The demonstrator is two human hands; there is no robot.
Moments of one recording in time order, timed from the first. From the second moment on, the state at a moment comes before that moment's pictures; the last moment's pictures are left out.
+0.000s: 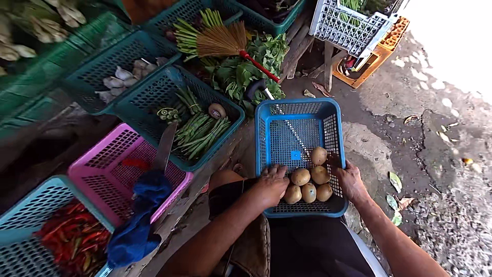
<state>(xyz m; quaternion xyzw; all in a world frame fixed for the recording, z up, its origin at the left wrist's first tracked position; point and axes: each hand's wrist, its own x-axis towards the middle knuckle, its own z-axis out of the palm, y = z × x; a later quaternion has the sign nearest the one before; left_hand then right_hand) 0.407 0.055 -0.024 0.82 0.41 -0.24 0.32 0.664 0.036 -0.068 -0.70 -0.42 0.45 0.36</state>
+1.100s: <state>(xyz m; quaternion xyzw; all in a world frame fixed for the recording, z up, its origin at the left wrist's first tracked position) 0.276 0.162 0.025 0.63 0.68 0.30 0.24 0.661 0.034 -0.063 -0.70 -0.44 0.44 0.34</state>
